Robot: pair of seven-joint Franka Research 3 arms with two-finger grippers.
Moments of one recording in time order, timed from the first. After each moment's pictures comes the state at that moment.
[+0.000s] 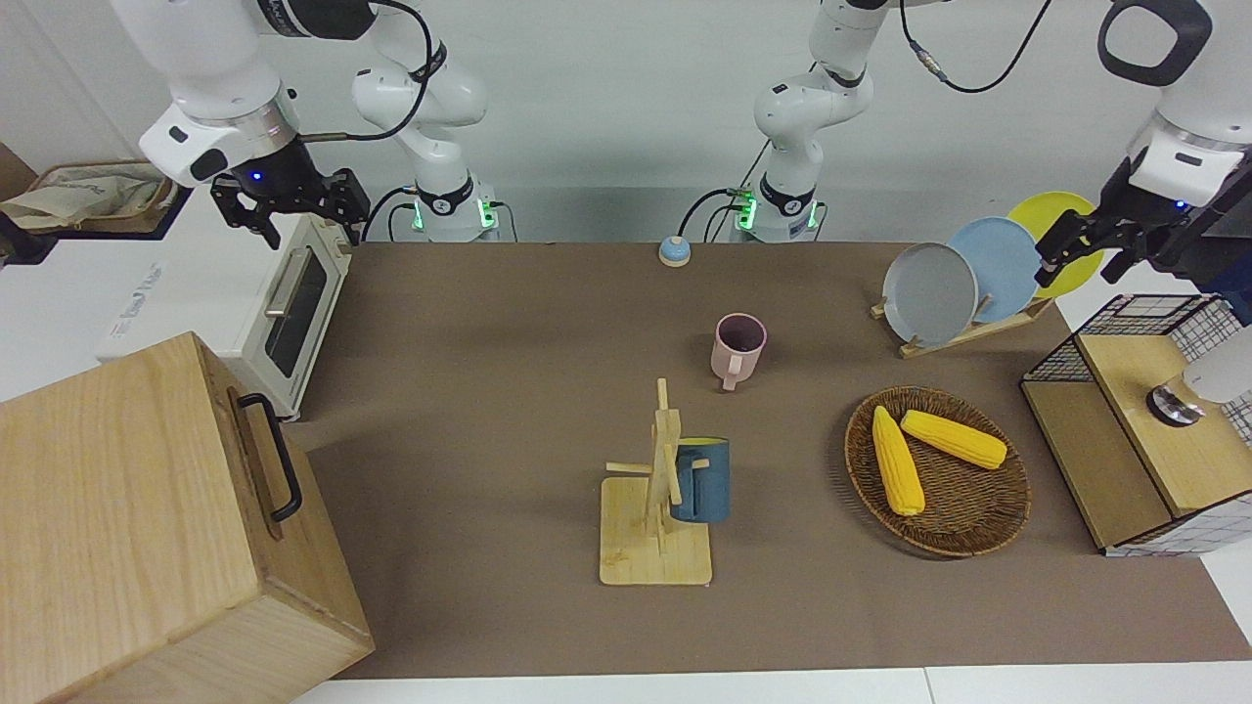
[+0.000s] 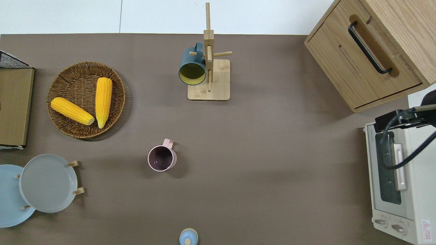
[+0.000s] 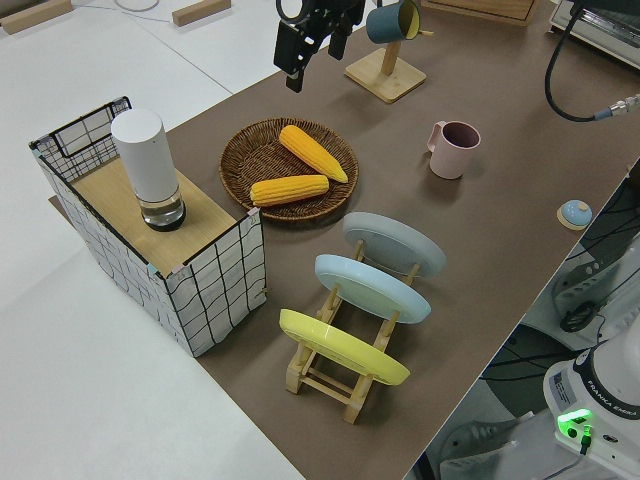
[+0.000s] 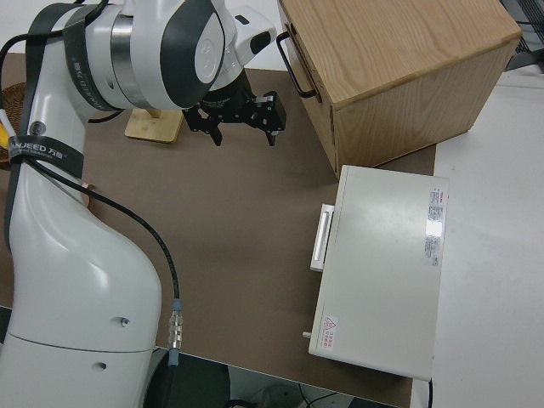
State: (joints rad) left arm 0.33 0.15 -0.15 -1.39 0.01 1.62 0.16; right arm -0.04 0.07 0.05 -1.42 -0.04 1.39 -0.07
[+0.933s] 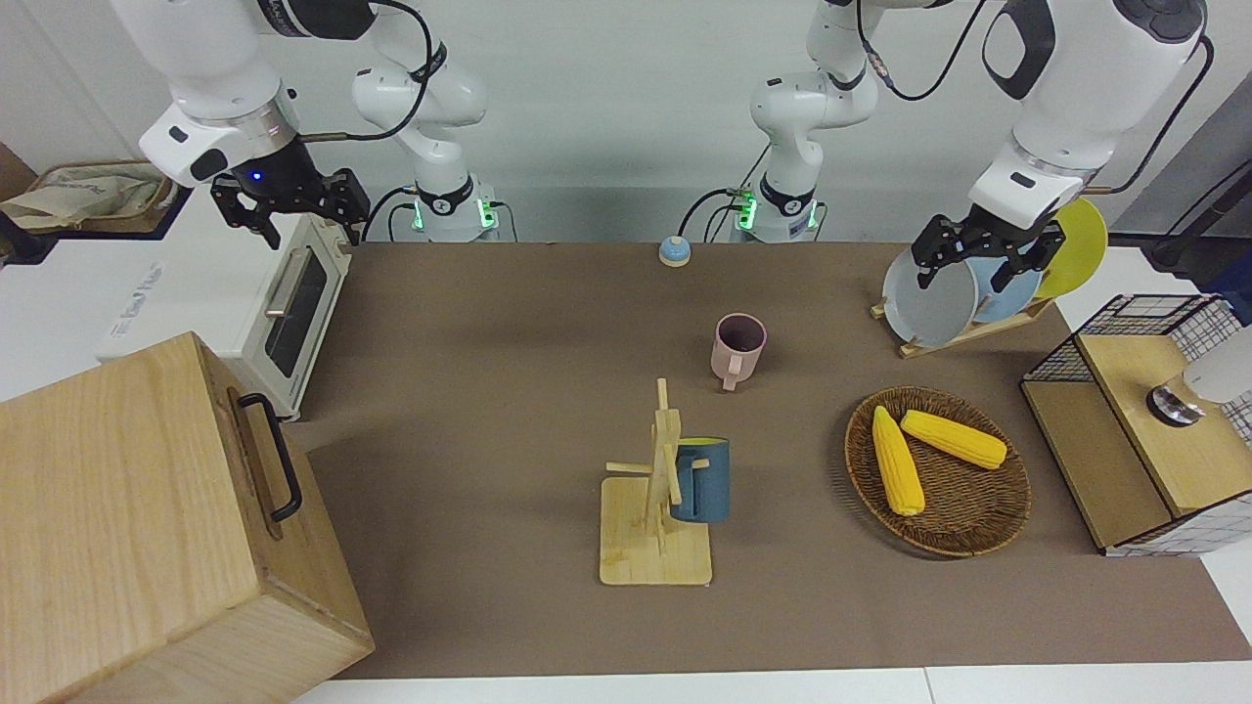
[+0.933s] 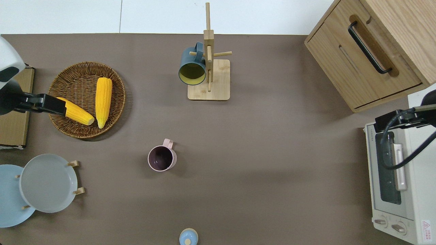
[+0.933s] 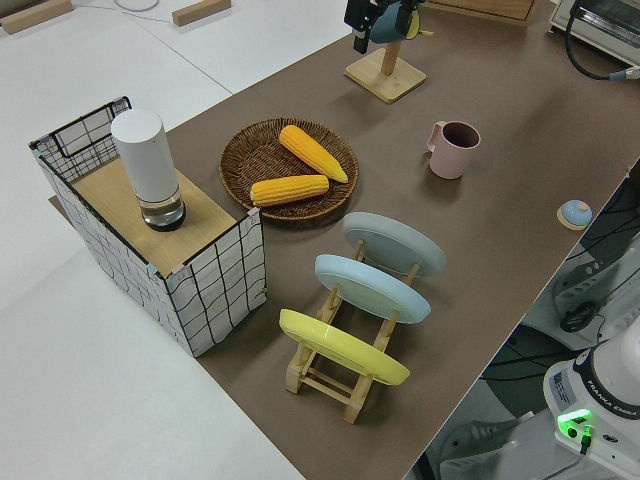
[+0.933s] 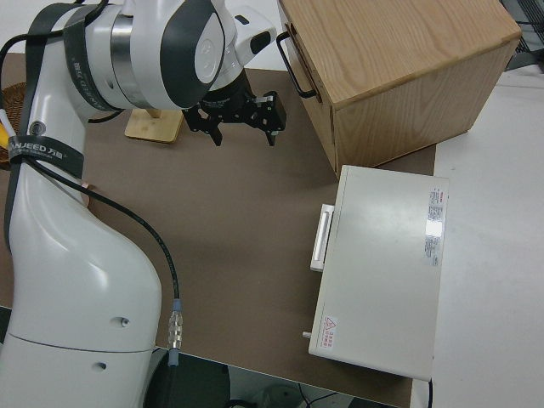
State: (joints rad) left arm 0.10 0.15 -0.14 -1.40 0.03 1.53 0.09; right arm -0.04 0.07 0.05 -1.42 -0.04 1.39 -0.07
